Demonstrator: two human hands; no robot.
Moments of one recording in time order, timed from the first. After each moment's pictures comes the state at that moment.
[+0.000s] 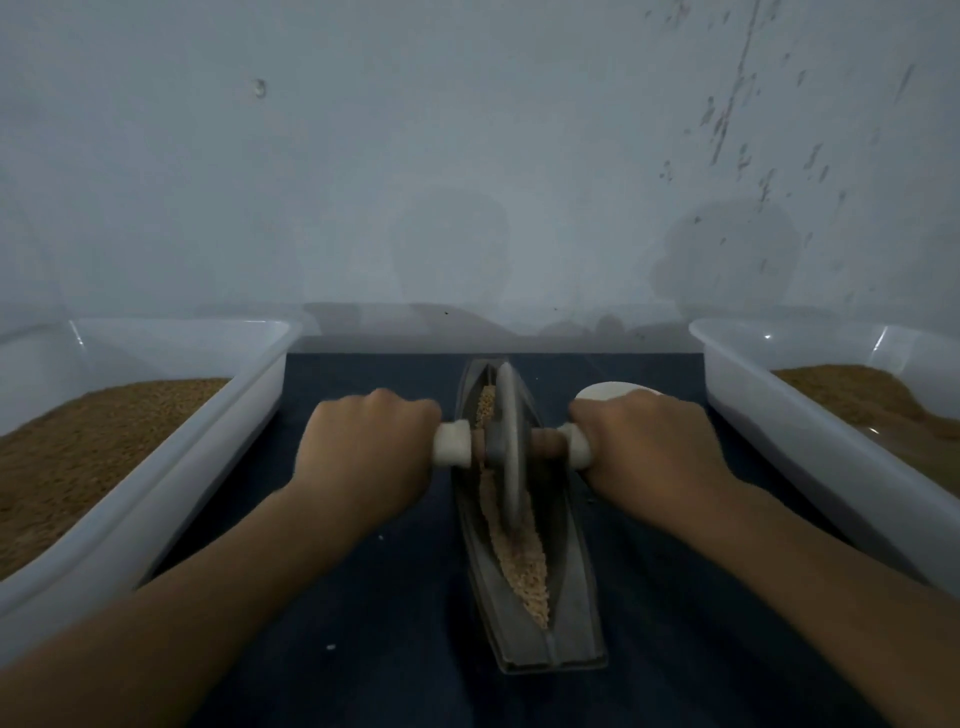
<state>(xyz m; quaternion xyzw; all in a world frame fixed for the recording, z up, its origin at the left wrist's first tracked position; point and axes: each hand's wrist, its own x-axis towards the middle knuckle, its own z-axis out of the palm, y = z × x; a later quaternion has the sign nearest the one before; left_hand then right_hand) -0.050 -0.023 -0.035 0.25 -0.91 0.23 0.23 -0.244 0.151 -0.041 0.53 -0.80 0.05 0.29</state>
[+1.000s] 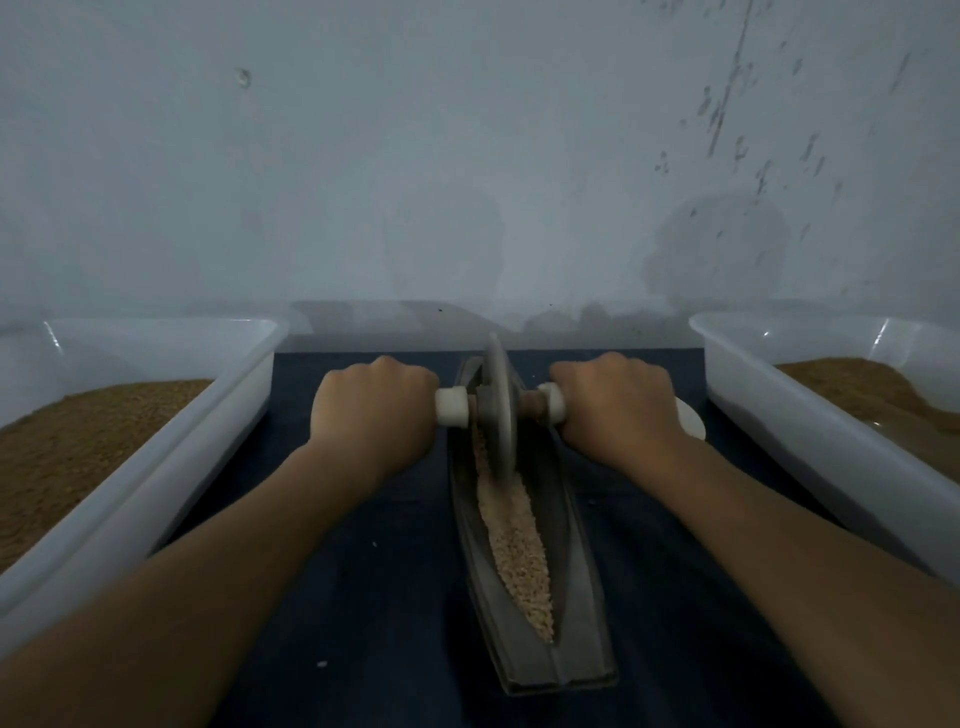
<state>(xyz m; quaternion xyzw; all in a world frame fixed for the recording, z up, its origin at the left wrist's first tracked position) -0.087 -0.044 -0.023 0.31 -0.92 0.19 0.17 -0.261 0.107 -0.031 0.48 -0.83 0.04 0.27</state>
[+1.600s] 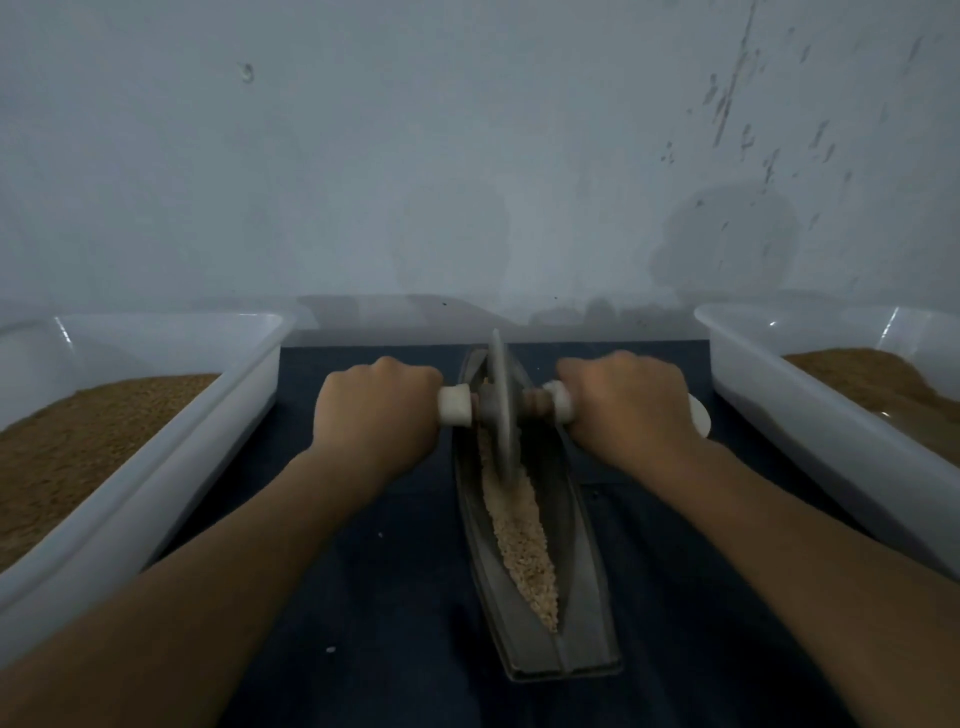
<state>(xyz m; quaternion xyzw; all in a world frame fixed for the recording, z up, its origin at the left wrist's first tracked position) -0.080 -0.041 -0.031 0.30 -0.91 0.19 0.20 -0.248 0.118 -0.027 0.48 -0.83 0.02 0.29</state>
